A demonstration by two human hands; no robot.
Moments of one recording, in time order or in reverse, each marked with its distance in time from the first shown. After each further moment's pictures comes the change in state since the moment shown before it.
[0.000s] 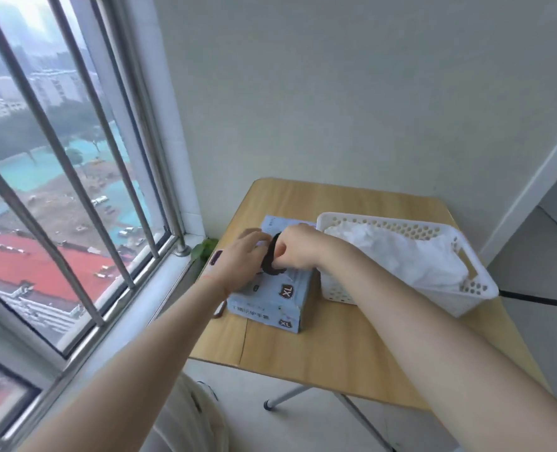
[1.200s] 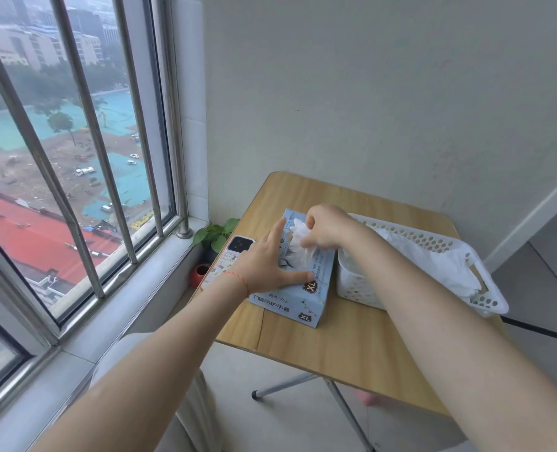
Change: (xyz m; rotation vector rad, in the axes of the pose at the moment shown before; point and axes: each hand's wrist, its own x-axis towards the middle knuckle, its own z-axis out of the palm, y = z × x) left_hand -0.026 -0.009 0.001 0.034 -0.152 0.044; right_hand 0.011 -0.015 -0.017 -0.060 0.099 0.240
